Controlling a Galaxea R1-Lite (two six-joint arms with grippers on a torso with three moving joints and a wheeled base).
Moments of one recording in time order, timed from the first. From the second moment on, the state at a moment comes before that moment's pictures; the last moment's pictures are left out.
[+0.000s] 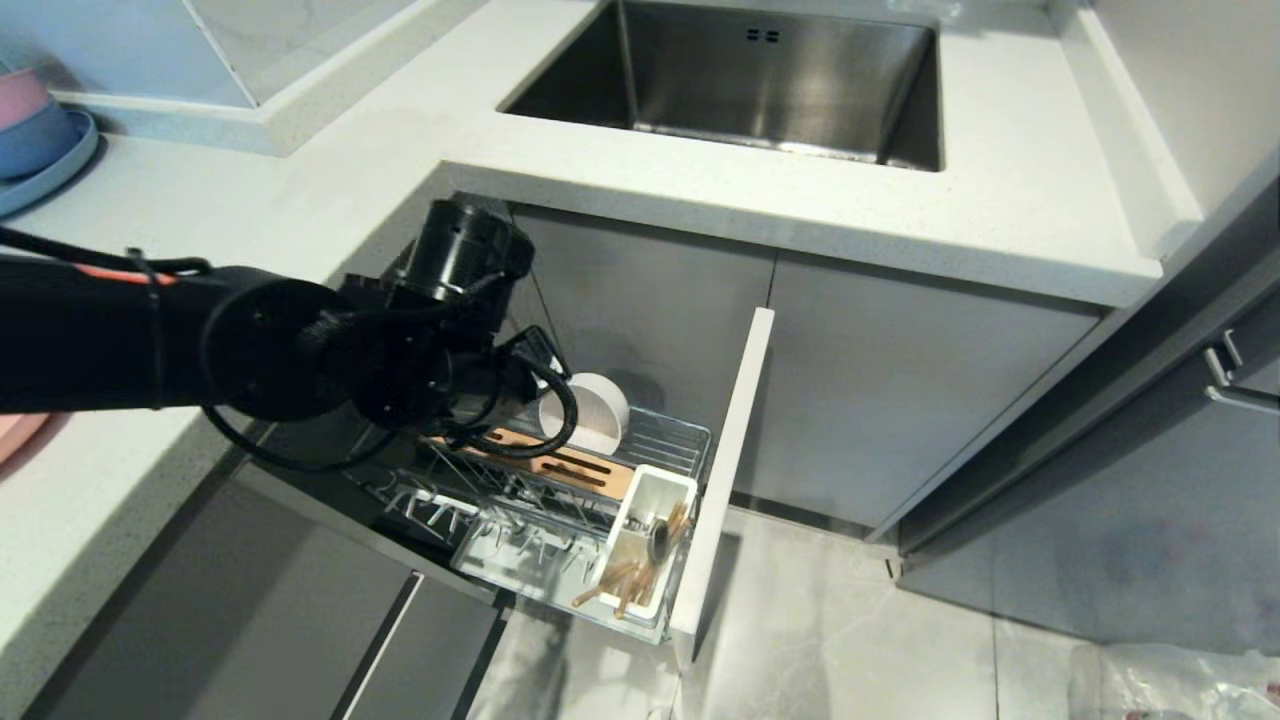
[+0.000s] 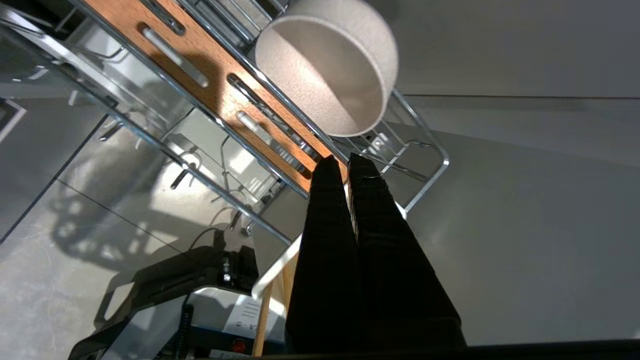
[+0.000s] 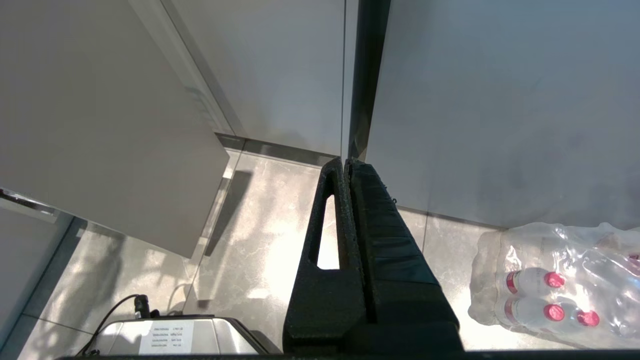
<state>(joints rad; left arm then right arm) -0.55 1.80 -1.37 0.19 0.42 -0.83 0.00 0.00 0.00 0.00 -0.02 0.04</state>
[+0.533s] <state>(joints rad) -0.54 1.98 -1.43 0.10 0.40 -0.79 0.00 0.00 0.00 0.00 -0.02 0.04</state>
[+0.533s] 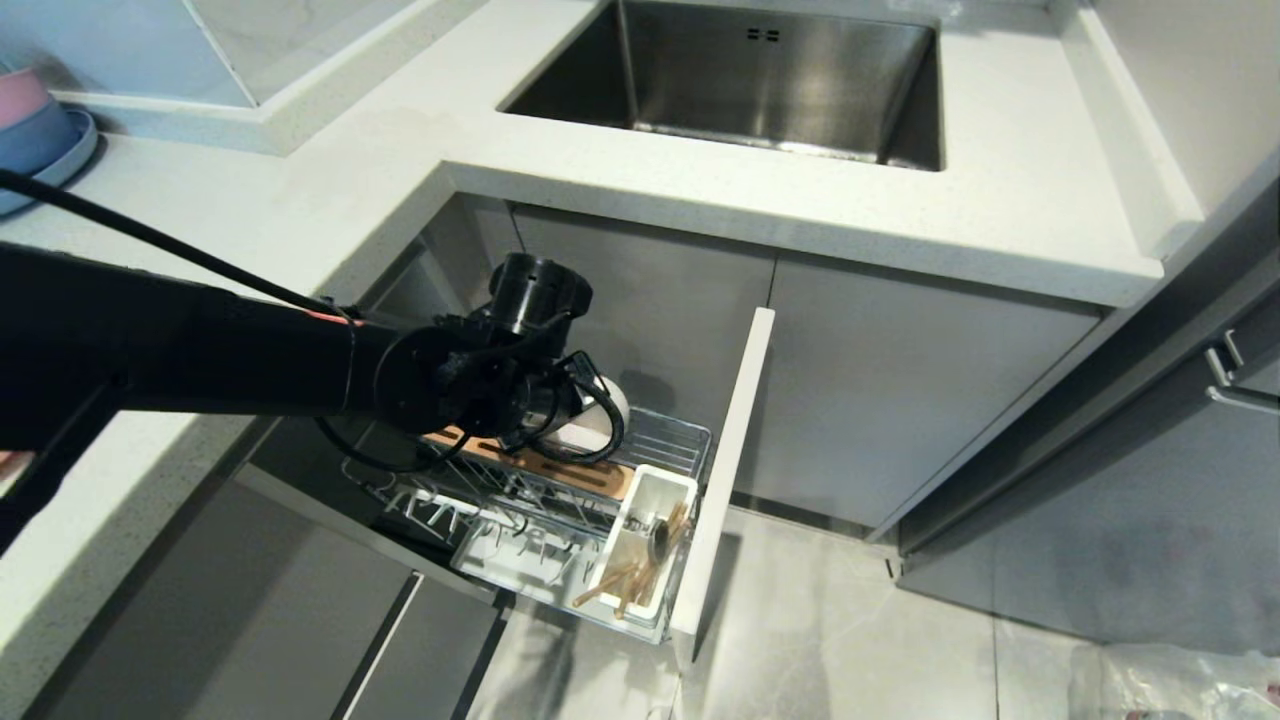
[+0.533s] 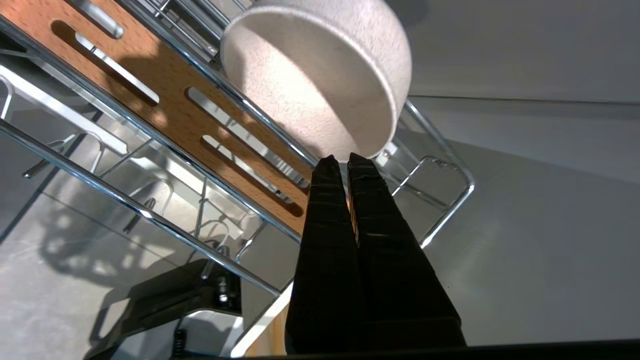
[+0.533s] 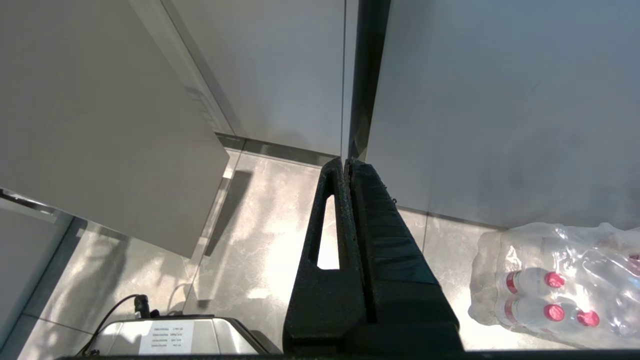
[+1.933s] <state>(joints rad) -0.48 2.23 -1.65 -0.05 0.36 -0.63 0.00 0.00 0.00 0.00 -0.02 0.05</state>
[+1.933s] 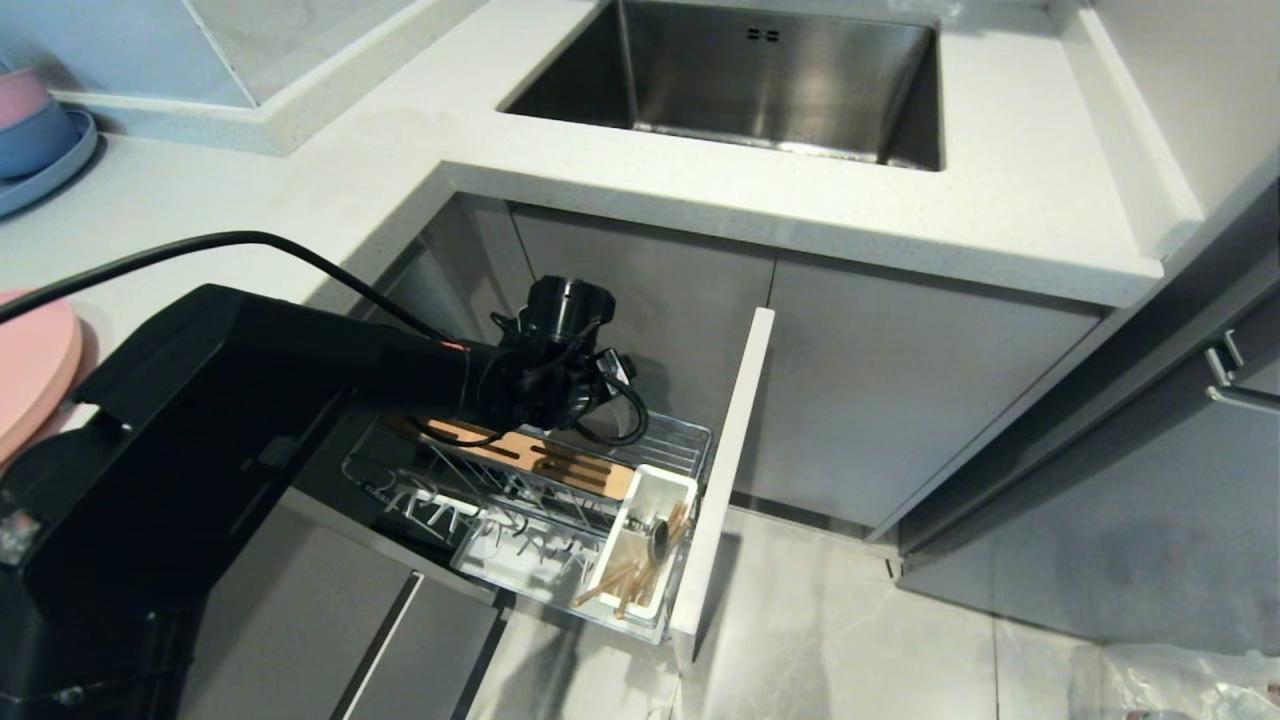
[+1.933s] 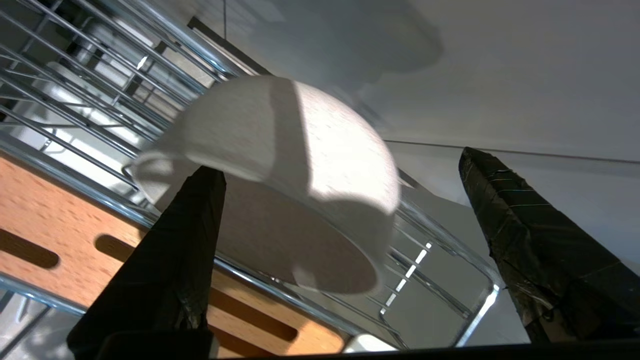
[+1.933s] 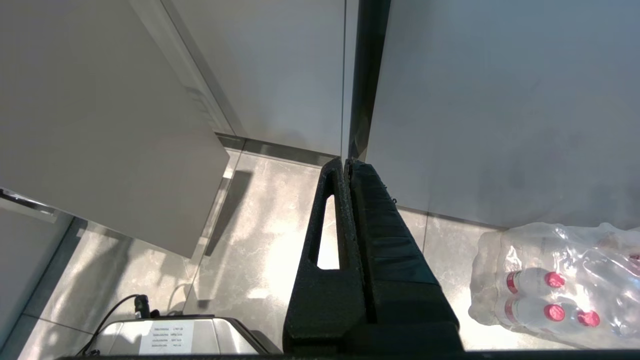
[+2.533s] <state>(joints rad) -0.47 2.23 -1.65 -0.05 0.31 -0.63 0.00 0.00 0.00 0.00 -0.02 0.05</state>
